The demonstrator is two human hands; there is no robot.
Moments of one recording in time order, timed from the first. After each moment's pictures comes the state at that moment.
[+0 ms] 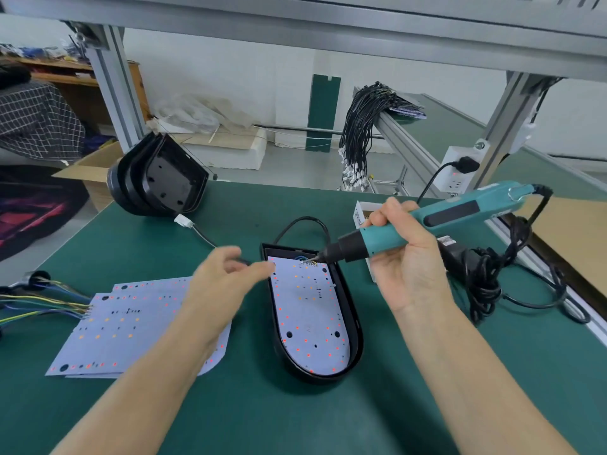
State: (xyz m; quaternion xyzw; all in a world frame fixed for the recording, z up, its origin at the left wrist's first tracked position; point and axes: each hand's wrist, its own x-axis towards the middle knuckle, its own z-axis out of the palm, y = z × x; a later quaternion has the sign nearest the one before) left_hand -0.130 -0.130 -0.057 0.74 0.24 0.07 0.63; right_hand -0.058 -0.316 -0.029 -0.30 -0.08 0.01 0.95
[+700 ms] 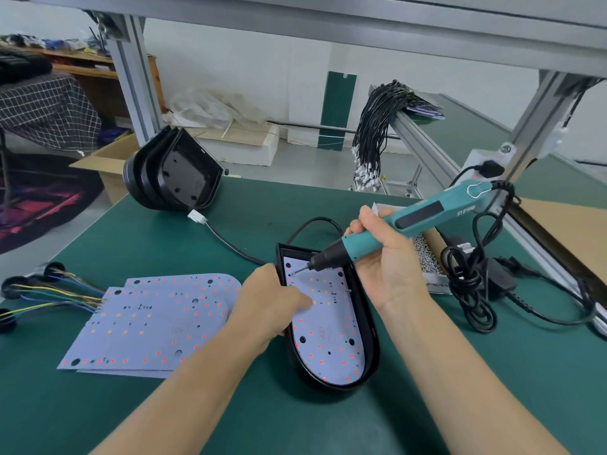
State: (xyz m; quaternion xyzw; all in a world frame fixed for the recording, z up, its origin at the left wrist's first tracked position) left_hand -0.104 -0.151 -0.085 0.78 0.21 -0.01 0.59; right_hand -0.032 -0.285 -0.055 -0.37 -0.06 0.04 0.93
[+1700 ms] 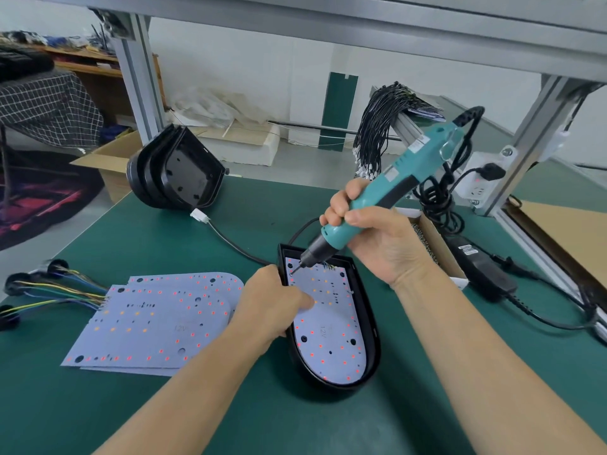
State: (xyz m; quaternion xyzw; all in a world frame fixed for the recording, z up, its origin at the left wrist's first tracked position) left_hand -0.105 -0.150 -0.088 0.76 0.21 -0.02 0.61; right_hand -0.018 -0.287 -0.029 -0.45 -0.28 0.21 0.82
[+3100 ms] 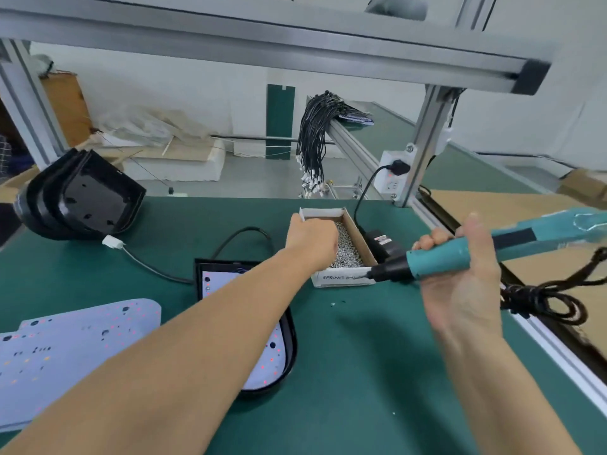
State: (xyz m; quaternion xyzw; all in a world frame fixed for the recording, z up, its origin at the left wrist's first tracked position) left_hand 0.024 -0.284 -0.055 0.99 -0.13 0.06 0.06; right_hand -0.076 -0.436 -0.028 -0.37 -0.01 -0.20 0.91
